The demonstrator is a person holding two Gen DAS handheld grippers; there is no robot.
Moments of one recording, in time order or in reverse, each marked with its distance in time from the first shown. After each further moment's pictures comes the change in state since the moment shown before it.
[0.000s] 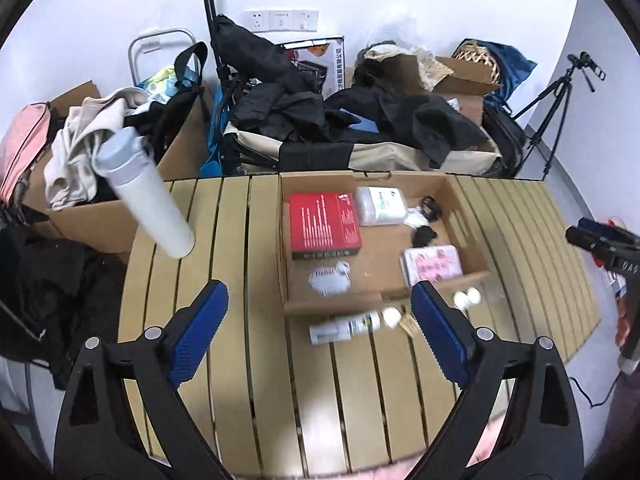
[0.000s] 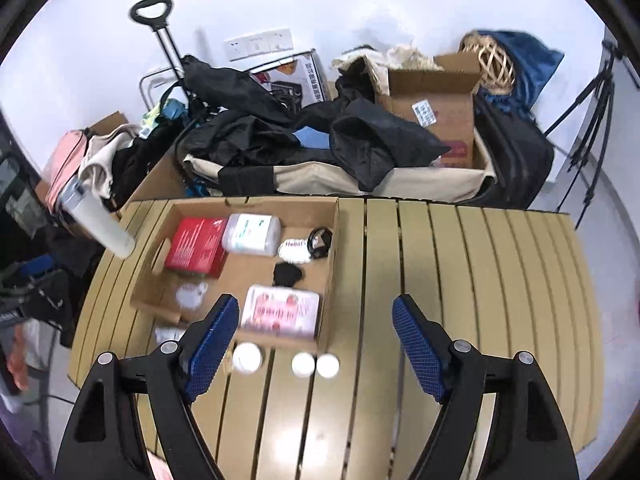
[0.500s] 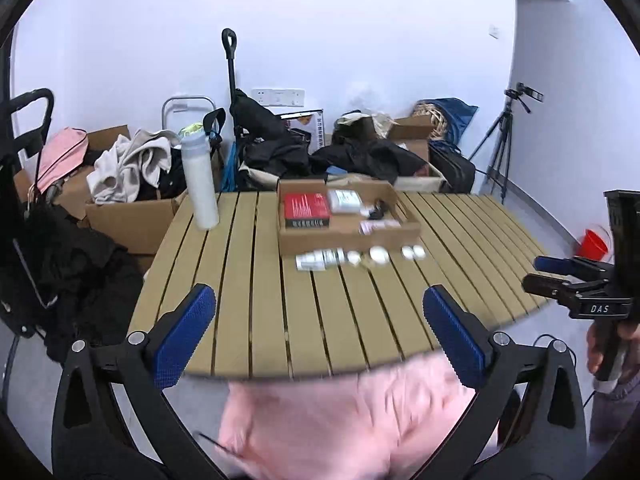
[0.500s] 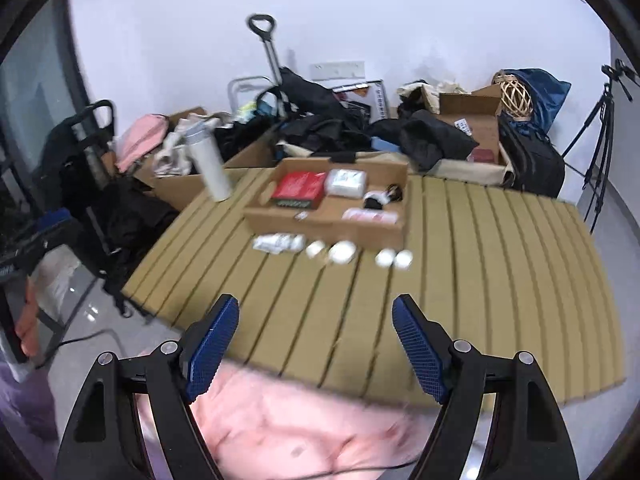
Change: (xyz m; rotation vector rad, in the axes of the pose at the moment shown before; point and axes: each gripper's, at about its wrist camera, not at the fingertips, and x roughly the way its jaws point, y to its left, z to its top) left arm -0.169 -0.029 -0.257 0.033 -0.358 -0.012; right arm -0.135 0.095 -0.242 -0.109 -0.187 0.173
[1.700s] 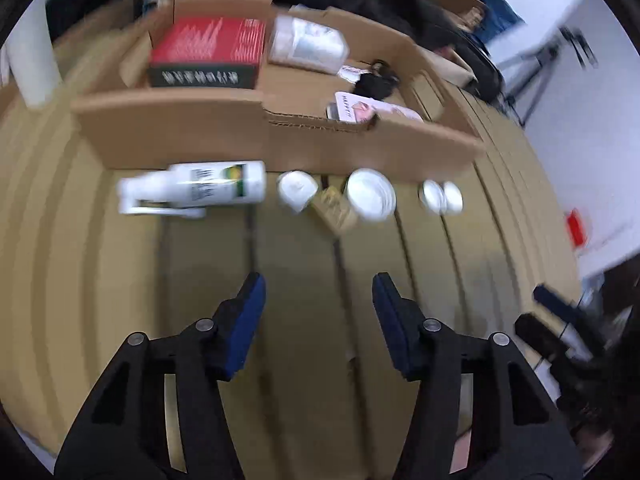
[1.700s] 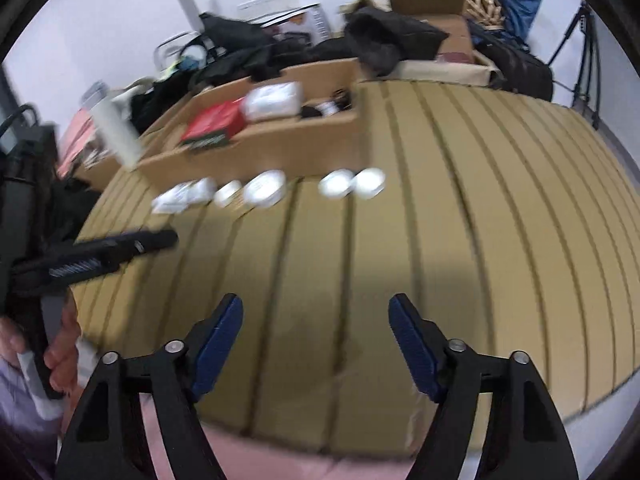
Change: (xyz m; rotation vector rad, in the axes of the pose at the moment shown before) left arm 0.371 -0.055 -0.002 -0.224 0.517 -0.198; right arm 0.192 -0.123 -0.001 0.190 0.170 -0.162
